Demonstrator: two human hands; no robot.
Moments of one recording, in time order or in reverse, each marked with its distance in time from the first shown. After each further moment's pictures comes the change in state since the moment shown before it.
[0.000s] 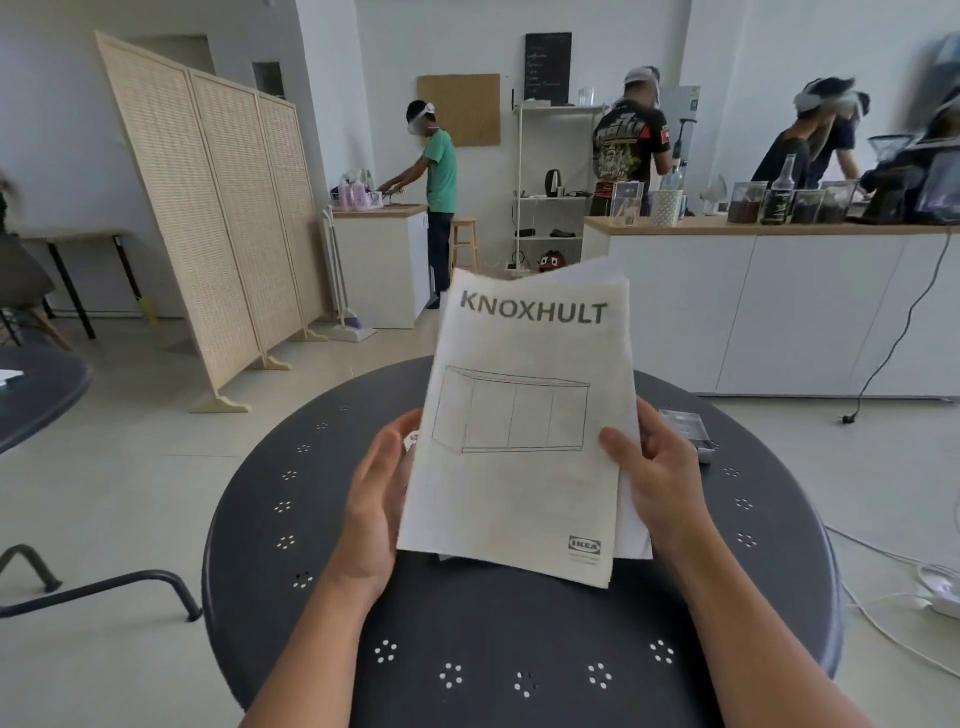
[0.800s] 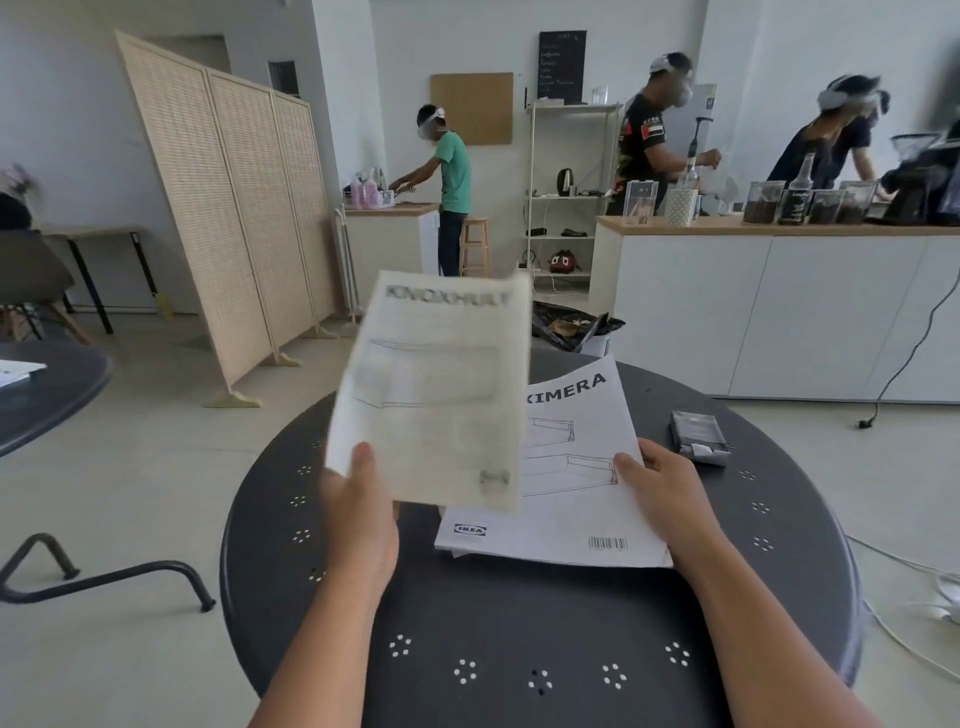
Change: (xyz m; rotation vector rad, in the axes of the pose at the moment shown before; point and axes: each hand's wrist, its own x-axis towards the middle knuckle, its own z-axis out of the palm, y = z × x) left_hand 0.012 -0.003 -0.002 -0.109 0.659 0.034; right_hand 0.013 0.033 -0.011 -0.395 0.085 0.280
